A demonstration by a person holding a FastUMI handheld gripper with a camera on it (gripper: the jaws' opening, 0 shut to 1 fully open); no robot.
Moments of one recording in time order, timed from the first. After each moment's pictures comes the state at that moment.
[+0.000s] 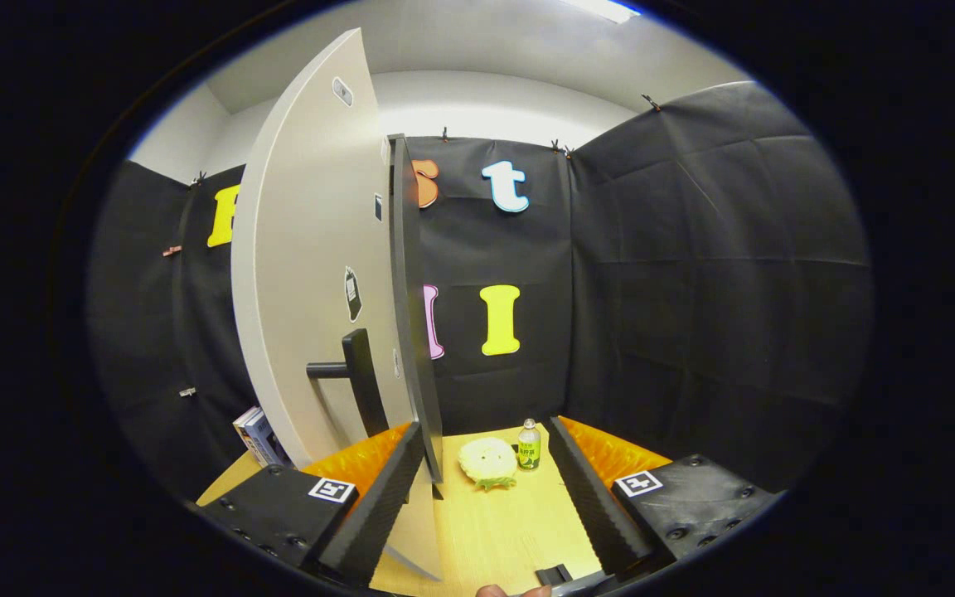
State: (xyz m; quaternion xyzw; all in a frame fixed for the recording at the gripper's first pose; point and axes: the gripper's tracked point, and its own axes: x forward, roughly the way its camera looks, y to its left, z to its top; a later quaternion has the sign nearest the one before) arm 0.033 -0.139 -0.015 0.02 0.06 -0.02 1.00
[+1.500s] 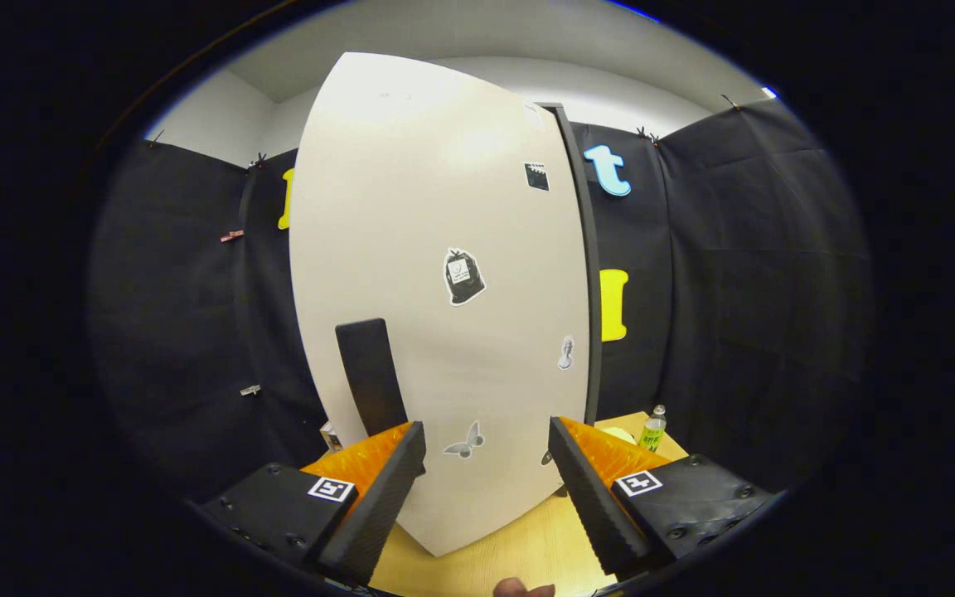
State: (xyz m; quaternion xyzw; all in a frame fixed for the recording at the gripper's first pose) arm 0.066 0.126 -0.035 0.03 0.09 0.08 0.99
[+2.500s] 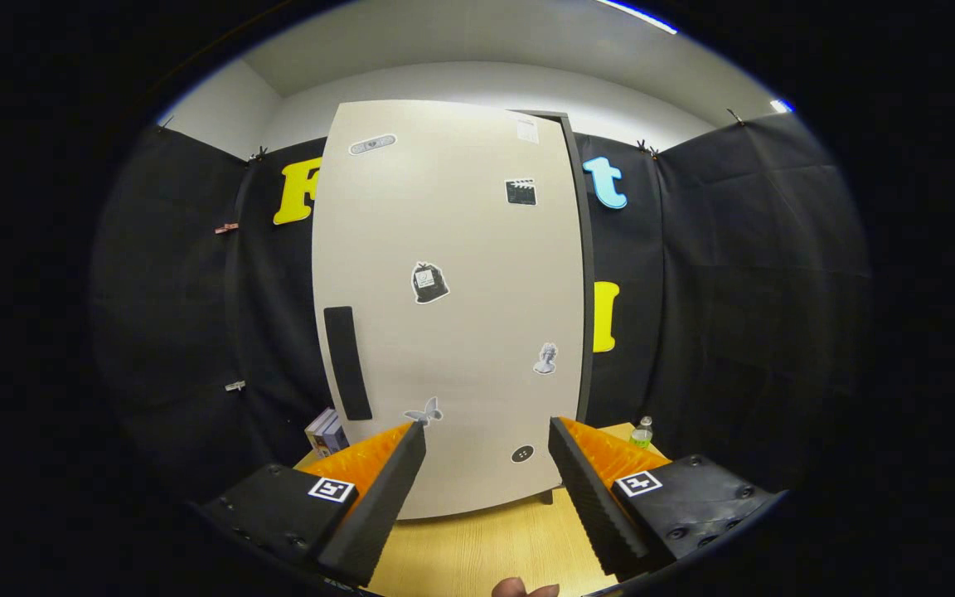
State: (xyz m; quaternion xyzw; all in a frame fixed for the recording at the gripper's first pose) arm 0.065 0.119 -0.032 0.01 0.08 0.06 1.00
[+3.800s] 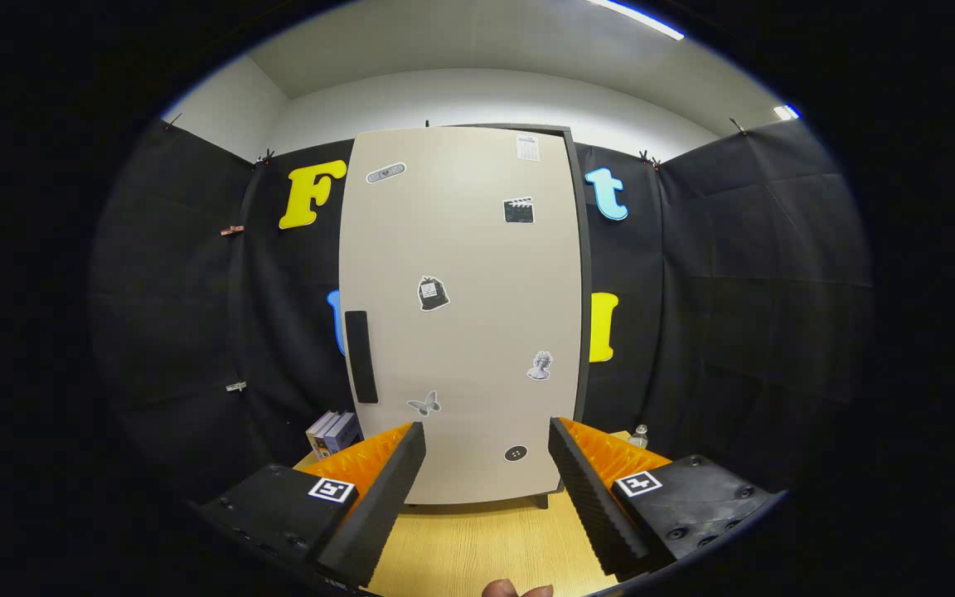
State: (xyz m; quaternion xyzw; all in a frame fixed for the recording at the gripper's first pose) arm 0.054 0.120 -0.019 0.00 0.06 0.06 1.00
